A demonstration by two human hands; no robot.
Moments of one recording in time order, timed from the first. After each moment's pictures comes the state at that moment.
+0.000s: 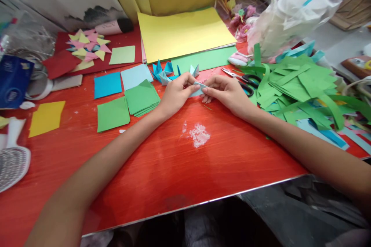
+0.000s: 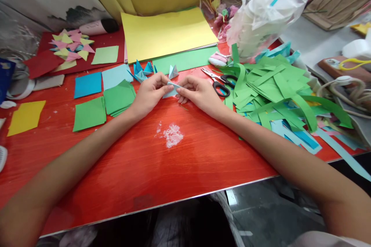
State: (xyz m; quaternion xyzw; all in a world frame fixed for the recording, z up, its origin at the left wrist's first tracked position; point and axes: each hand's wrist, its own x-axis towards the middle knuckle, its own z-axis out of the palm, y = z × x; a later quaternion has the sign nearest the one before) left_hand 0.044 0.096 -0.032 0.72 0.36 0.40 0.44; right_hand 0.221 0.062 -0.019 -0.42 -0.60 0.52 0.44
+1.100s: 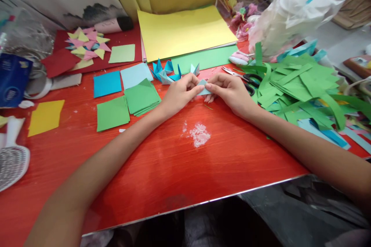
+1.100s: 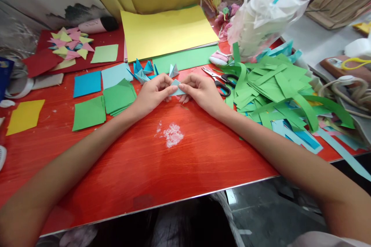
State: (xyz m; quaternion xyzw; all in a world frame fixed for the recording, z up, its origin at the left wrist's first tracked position) left_hand 0.045 0.092 -0.025 0.74 0.36 0.36 0.44; right_hand 0.223 0.061 -0.019 -0.44 -0.60 0.50 0.44
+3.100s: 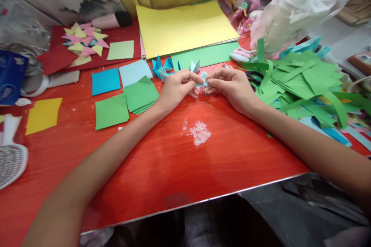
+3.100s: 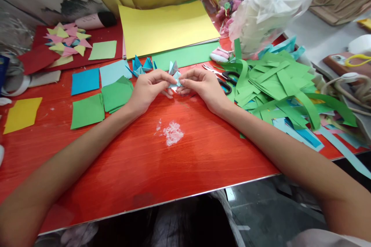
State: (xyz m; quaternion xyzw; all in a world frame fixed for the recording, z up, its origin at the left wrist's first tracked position) left_hand 0.048 0.089 -0.019 0.65 0.35 0.43 0.51; right_hand 0.222 0.068 -0.022 -0.42 -0.50 0.57 0.50
